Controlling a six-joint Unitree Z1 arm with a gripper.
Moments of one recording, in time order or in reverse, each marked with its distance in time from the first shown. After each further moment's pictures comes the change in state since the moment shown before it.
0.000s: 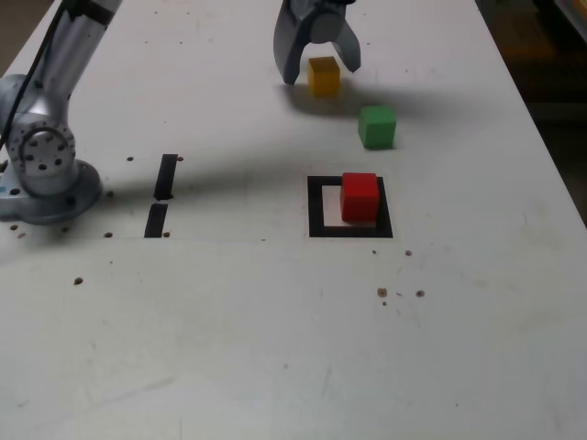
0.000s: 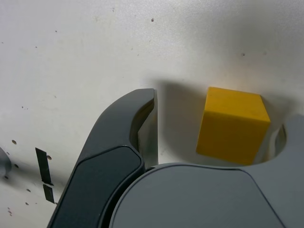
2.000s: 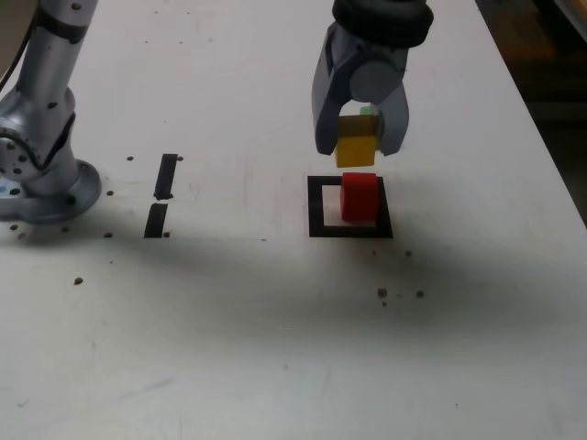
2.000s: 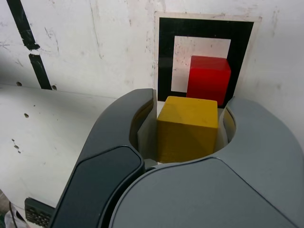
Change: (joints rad) arm -0.630 -0.199 0.019 0.115 -0.169 -0.379
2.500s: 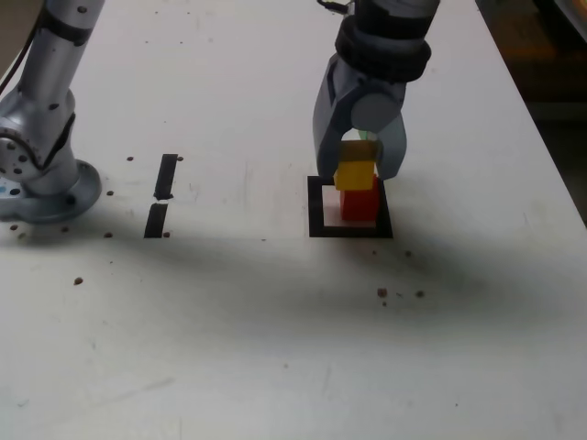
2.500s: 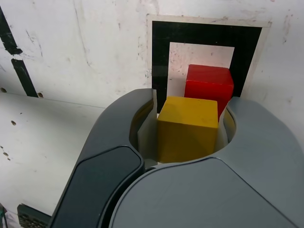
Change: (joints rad) arm 0.002 0.032 0.090 -0.105 -0.011 0.000
